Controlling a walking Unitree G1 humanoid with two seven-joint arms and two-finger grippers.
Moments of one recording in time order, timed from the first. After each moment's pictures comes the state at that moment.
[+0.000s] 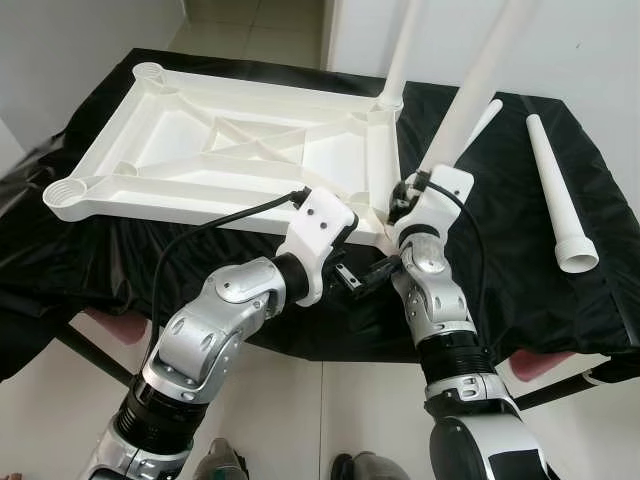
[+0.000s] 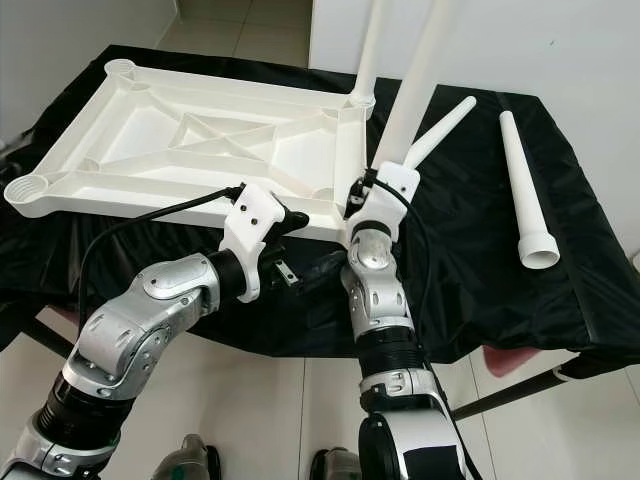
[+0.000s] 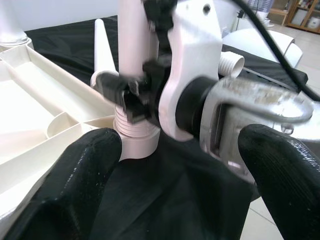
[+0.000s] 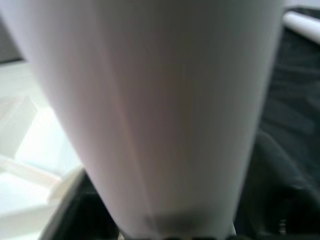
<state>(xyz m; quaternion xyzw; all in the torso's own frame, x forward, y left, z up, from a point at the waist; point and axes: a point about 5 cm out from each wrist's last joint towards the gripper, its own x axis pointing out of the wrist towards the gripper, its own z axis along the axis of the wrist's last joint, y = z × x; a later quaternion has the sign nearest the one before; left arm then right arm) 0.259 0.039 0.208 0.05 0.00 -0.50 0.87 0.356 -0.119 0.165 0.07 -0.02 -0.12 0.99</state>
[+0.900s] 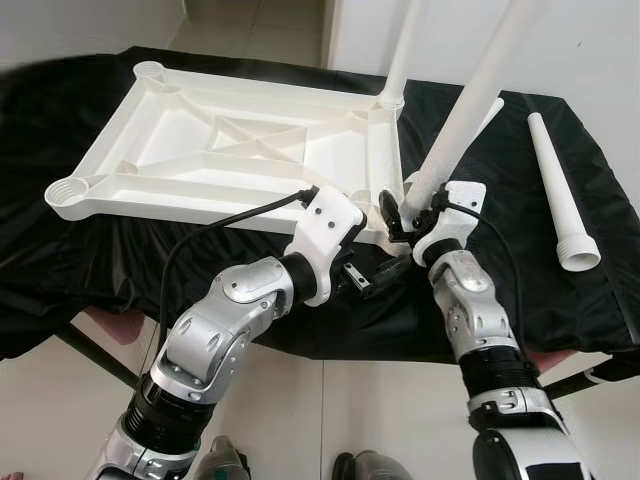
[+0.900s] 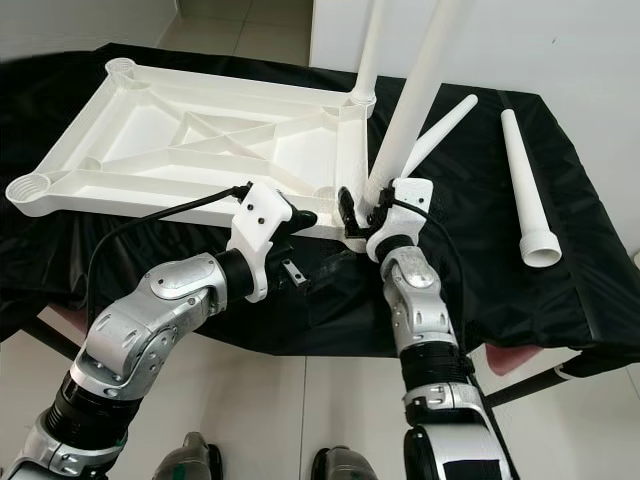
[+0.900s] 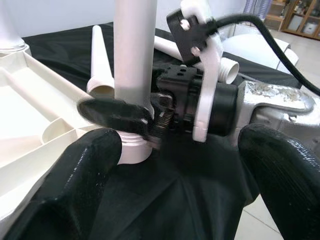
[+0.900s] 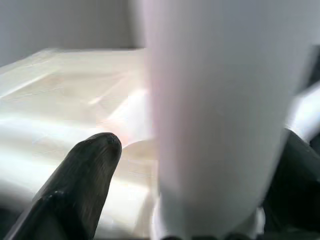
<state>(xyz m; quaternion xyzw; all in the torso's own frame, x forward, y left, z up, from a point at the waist) 0.258 0.033 0.210 0.04 -0.01 -0.50 0.86 0.348 -0.159 0.159 0.01 -0.08 0.14 0.99</state>
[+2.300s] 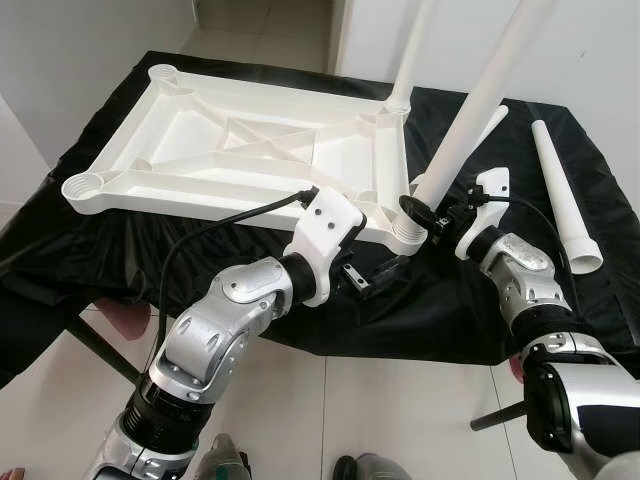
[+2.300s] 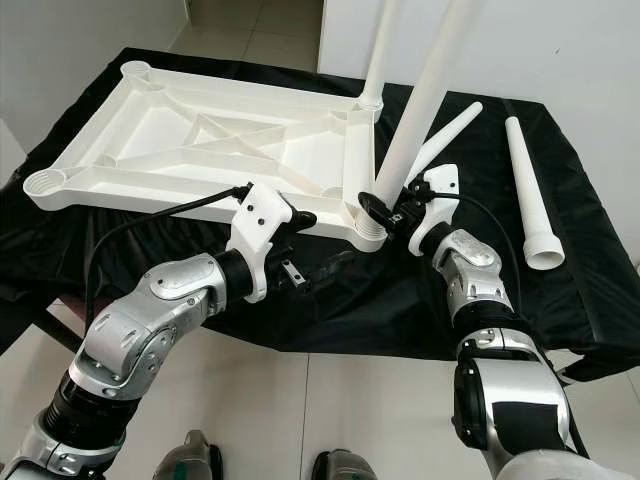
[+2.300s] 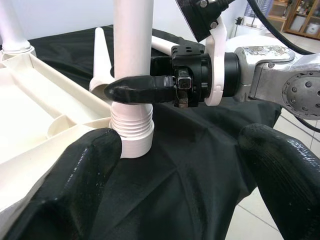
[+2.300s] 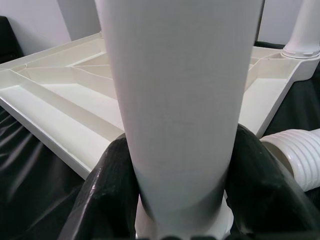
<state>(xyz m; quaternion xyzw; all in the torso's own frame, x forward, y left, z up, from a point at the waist) 0.258 0.033 0.210 0.04 -0.01 -0.51 0.86 0.369 -0.201 0.165 -0.03 -0.05 0.30 0.95</state>
